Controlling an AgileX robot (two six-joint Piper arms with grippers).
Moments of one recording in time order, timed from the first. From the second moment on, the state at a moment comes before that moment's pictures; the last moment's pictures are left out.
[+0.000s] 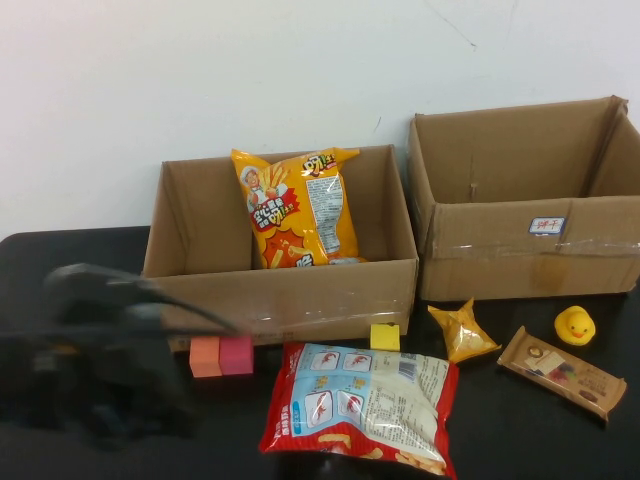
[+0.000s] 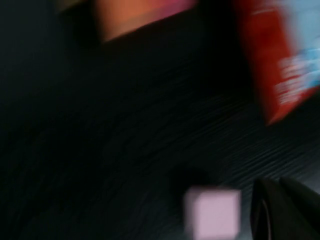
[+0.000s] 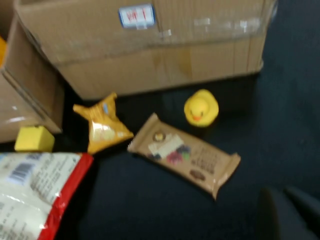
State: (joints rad) right arm 0.03 0.77 -0.37 0.14 0.32 0.03; left arm -0.19 1.33 -0.68 -0.49 0.57 0.48
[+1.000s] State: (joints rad) right arm 0.03 0.89 -0.38 0.21 0.31 -0.01; left arm -0.88 2.02 -0.90 -0.11 -0.16 0.85
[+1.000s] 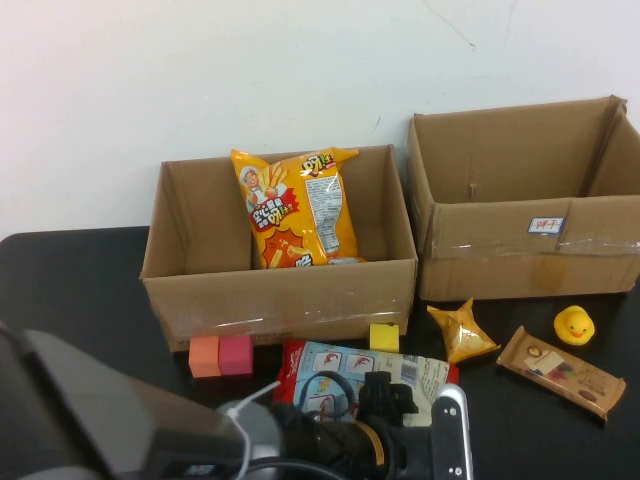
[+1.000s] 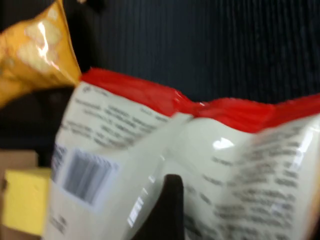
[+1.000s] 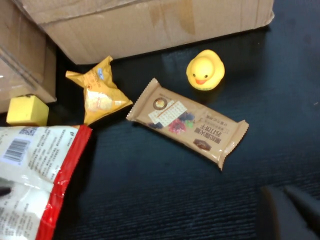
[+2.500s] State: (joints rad) right arm 0.03 0.89 -0.38 0.30 0.33 -0.01; left arm -1.11 1.82 -0.91 -0.95 -1.09 1.65
